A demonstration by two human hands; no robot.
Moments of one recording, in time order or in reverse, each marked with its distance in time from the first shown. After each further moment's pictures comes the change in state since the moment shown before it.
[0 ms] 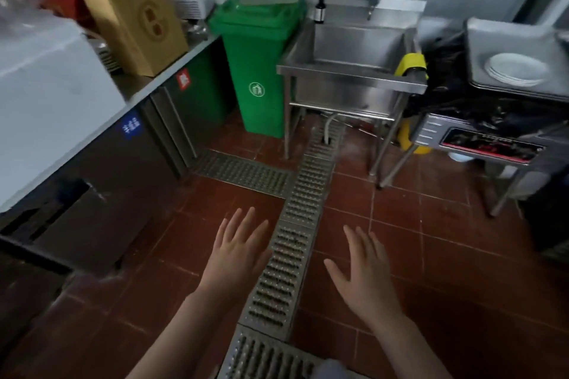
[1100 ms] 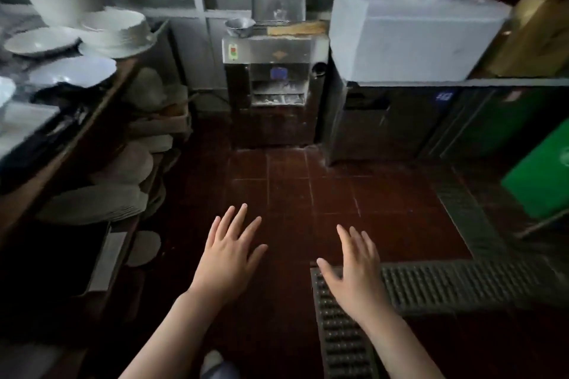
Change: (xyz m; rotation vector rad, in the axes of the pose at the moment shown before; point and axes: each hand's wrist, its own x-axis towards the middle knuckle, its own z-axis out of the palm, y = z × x) left_hand -0.555 0.113 0.064 -0.081 0.388 -1.168; right_hand -0.324 -0.121 0.072 -0.080 -0.550 -1.020
